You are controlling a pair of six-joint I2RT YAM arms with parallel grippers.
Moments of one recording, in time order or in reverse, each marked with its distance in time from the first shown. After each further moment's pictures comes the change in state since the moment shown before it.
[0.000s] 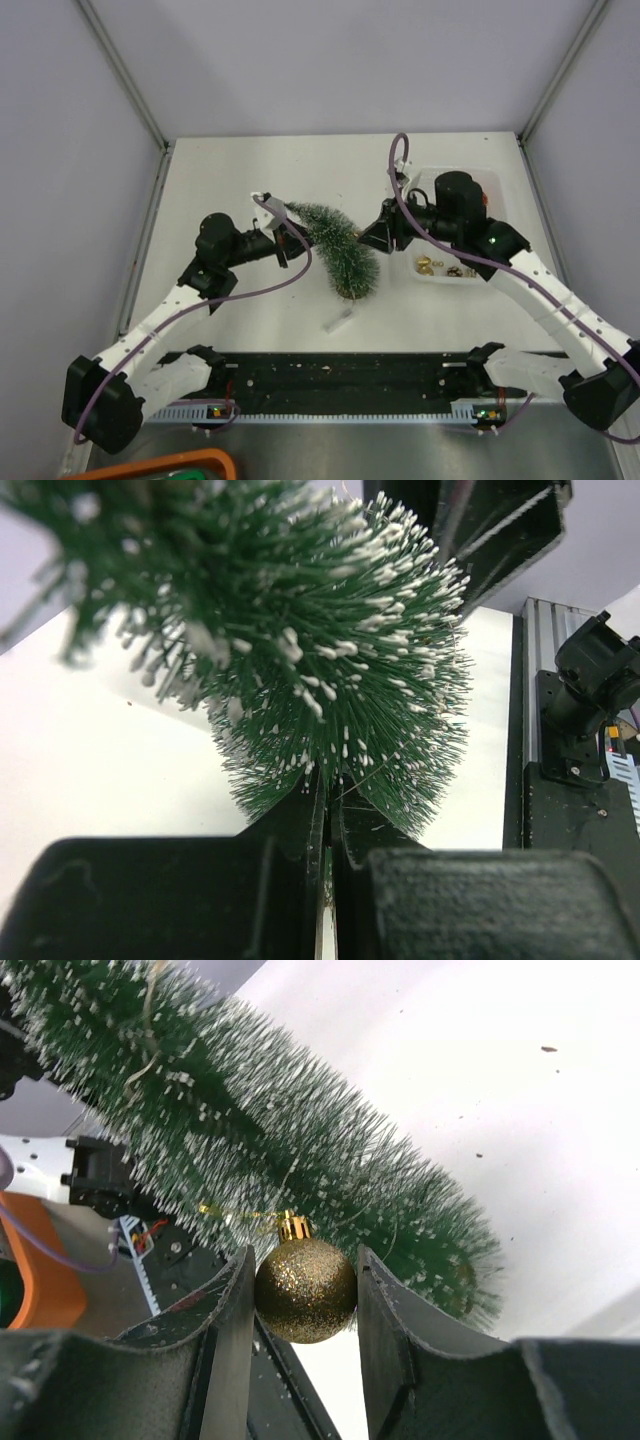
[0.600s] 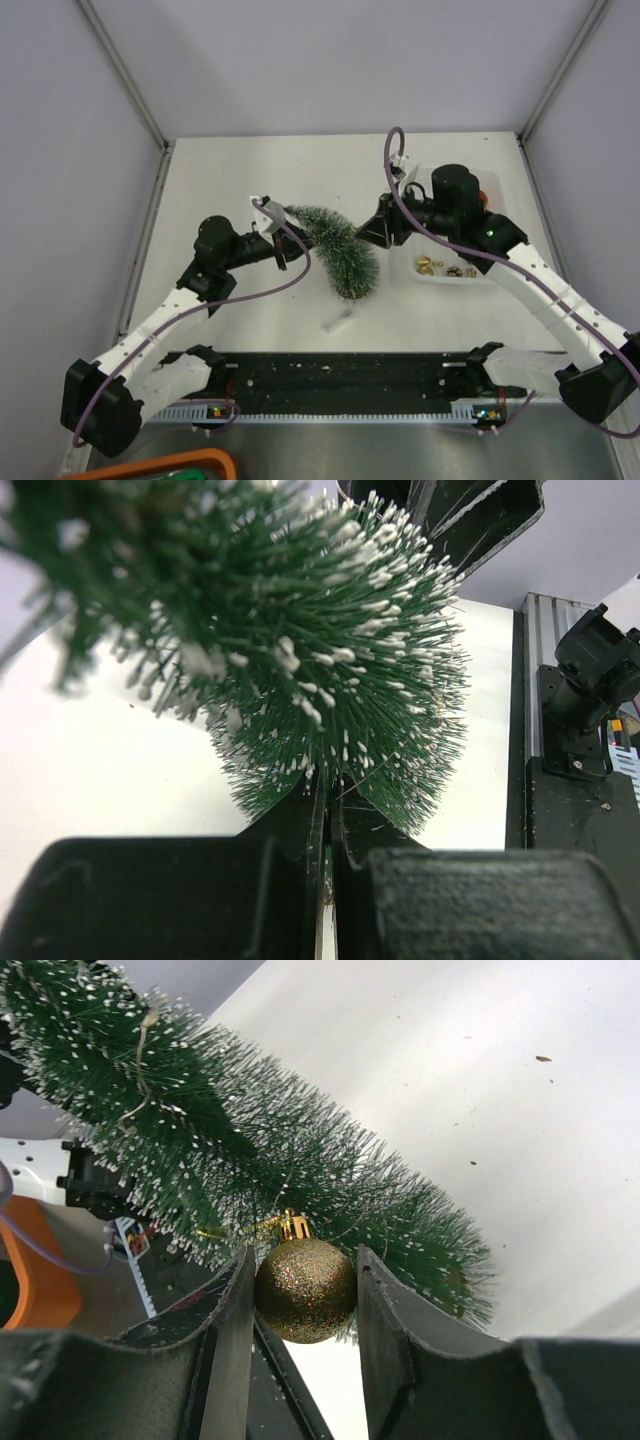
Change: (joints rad) left arm 0.000 -0.021 -0.017 0.000 0.017 0.024; right arm -0.001 0.066 0.074 -0.031 0.012 -0.033
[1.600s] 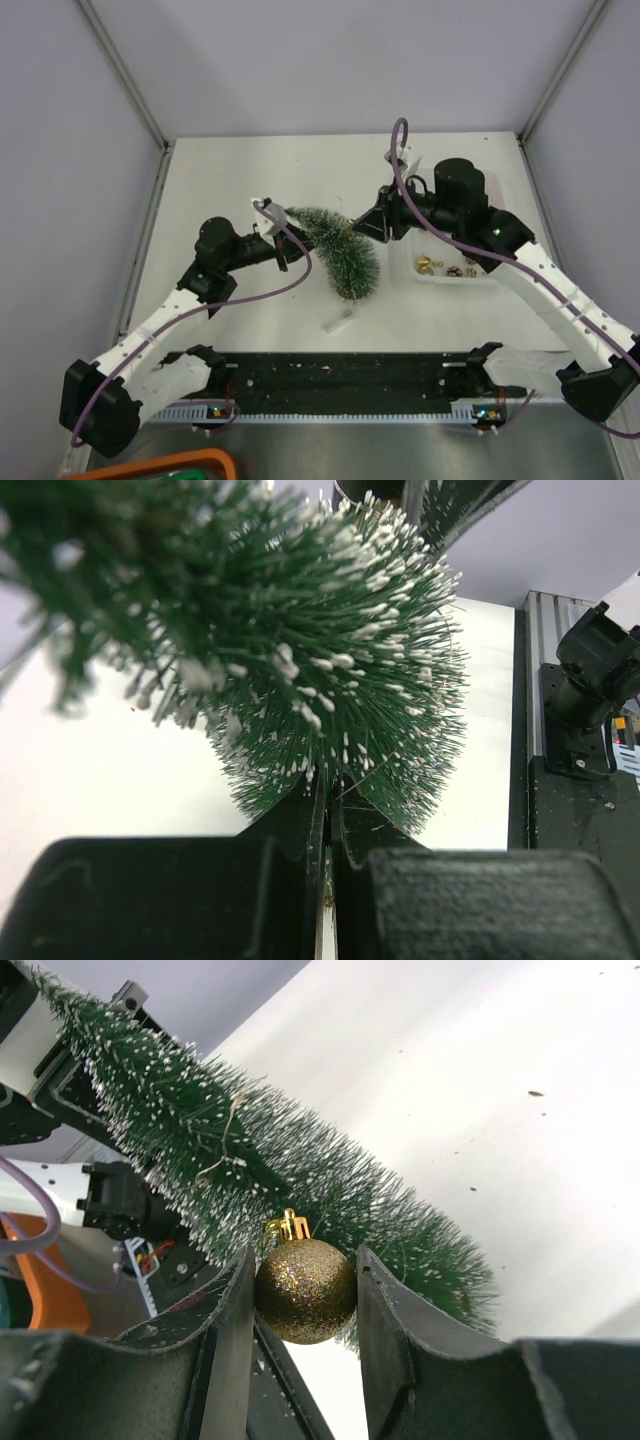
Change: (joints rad) left arm -0.015 -0.009 -0.005 0.000 -0.018 0.017; right arm 0.047 -0.002 0.082 -0.031 0.040 0.026
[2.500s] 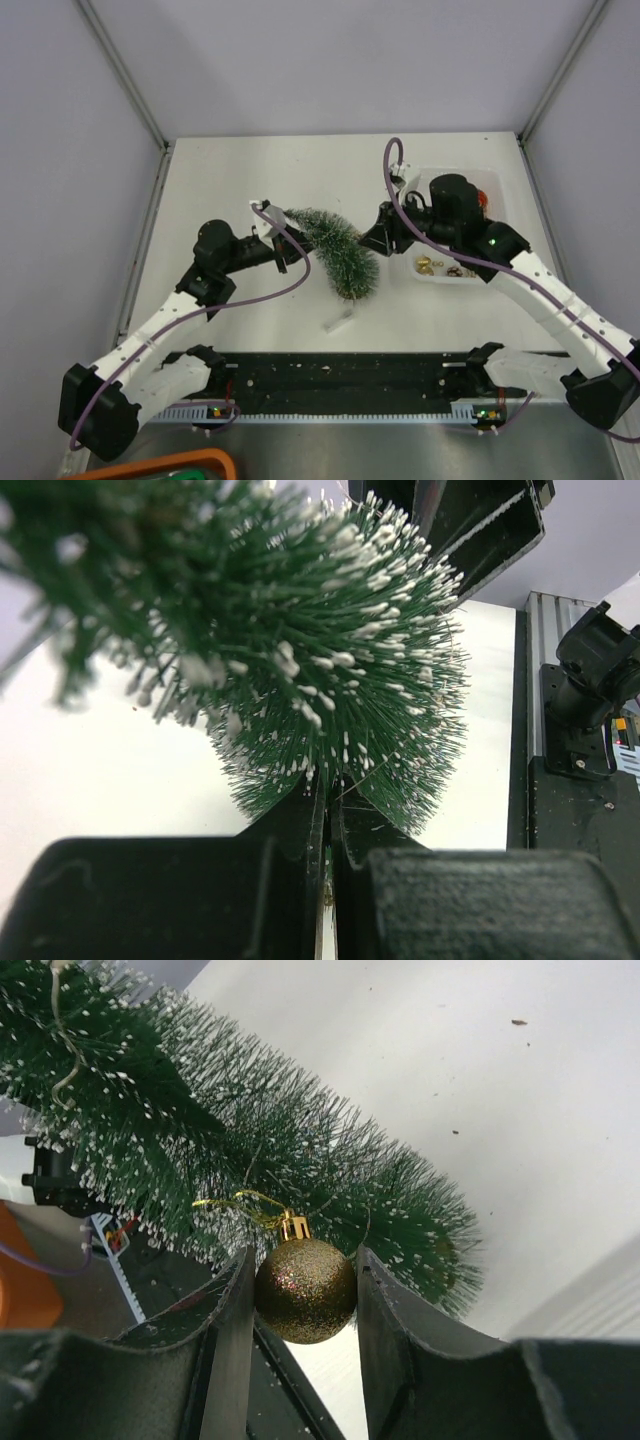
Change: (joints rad) left arm -0.006 -0.023 -0.012 -0.005 -0.010 0.000; right arm 0.001 -0.037 -0.100 -0.014 0.067 -0.020
